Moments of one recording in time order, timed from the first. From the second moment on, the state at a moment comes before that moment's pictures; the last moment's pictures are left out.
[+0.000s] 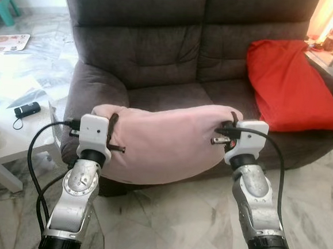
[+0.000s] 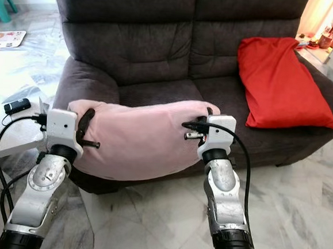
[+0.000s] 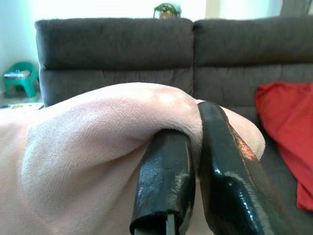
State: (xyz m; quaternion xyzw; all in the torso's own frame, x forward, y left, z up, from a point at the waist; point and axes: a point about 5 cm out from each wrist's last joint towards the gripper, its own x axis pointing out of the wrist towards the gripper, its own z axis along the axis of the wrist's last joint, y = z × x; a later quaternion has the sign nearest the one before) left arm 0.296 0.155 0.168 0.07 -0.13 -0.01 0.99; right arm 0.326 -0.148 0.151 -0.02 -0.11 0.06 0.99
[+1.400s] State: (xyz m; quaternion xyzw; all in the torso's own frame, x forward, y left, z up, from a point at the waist) left arm 0.296 0.155 0.169 0.12 -0.13 -0.01 0.98; right arm 0.325 -0.147 0.157 -0.02 -0.13 0.06 0.99
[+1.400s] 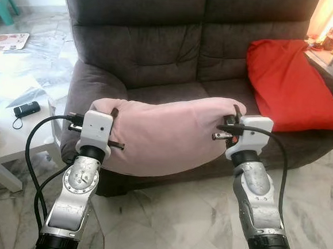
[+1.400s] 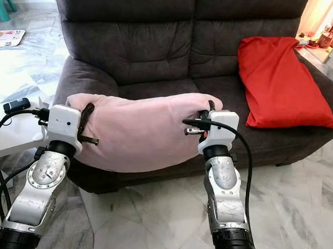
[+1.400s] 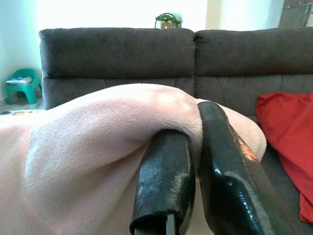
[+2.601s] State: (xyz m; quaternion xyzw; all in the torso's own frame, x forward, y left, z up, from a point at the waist) left arm 0.294 0.156 0.183 0.14 -0.18 0.01 0.97; right arm 0.324 -0.148 0.164 -0.04 -0.16 0.04 0.99
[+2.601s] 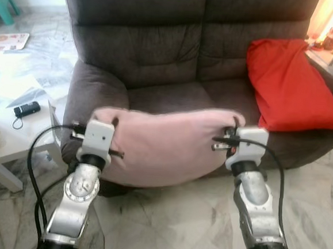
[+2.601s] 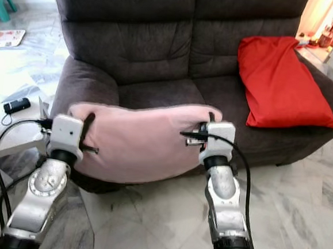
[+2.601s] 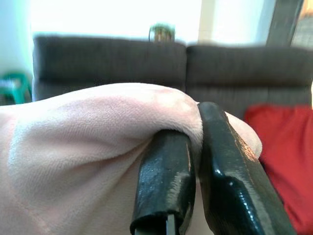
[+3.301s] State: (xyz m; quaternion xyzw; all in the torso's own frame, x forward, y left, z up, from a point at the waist) left arm 0.293 0.167 0.192 0.15 -0.20 0.04 0.97; right arm 0.323 -0.134 0.168 -0.04 -0.17 0.07 0.98
